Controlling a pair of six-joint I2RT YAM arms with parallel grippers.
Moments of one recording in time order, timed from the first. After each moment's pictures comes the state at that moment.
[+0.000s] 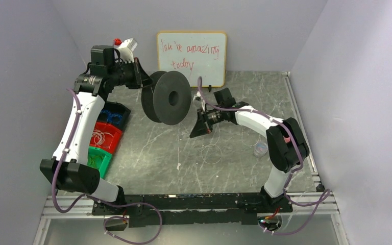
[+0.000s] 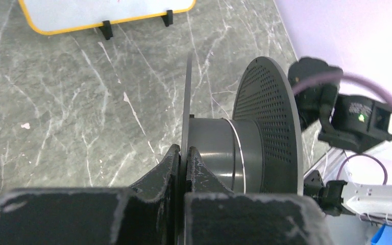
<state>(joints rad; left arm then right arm) -0.14 1.48 1.70 -0.74 0.54 -0.28 0.53 1.76 1.19 -0.32 -1.13 -0.07</state>
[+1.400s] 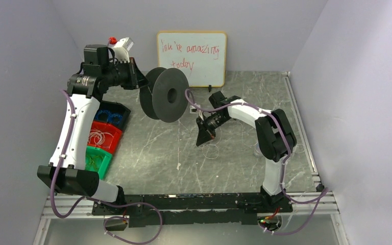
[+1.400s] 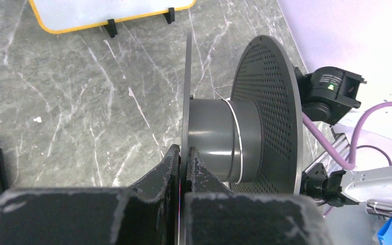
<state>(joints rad) -0.11 1.44 1.74 -0.83 0.56 -0.22 0.49 1.93 1.34 -0.79 -1.03 -0.60</state>
